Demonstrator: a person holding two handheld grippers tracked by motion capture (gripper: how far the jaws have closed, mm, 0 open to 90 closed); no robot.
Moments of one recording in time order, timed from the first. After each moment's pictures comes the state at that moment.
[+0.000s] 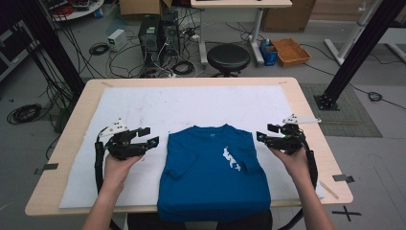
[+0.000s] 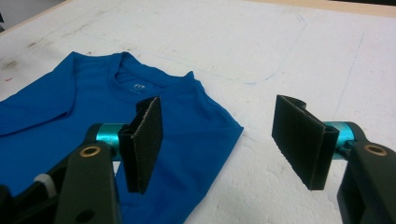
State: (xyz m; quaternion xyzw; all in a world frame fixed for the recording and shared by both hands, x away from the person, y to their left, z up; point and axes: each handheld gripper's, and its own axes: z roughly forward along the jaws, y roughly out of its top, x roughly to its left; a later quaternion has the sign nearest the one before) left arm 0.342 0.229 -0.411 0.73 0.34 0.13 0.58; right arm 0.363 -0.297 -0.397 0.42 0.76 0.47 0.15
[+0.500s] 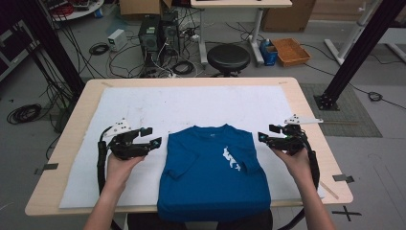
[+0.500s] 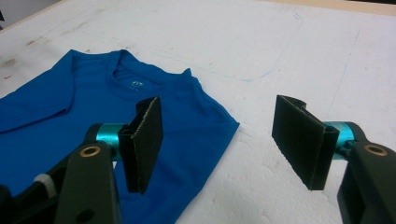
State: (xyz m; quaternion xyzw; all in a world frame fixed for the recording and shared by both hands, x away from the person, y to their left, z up) left arm 0.344 0.222 -0.411 0.74 0.34 0.13 0.56; right arm 0.361 -0.302 -0.397 0.42 0.76 0.47 0.15
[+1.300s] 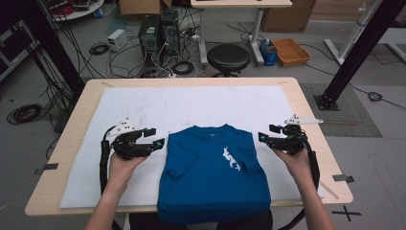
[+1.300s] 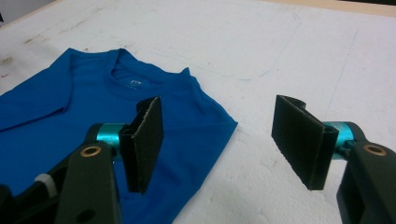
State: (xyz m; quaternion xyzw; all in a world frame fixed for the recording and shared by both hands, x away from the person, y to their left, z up) left arm 0.346 0.215 -0.411 0.75 0.33 0.12 0.56; right arm 0.361 -0.302 -0.397 0.42 0.76 0.47 0.16
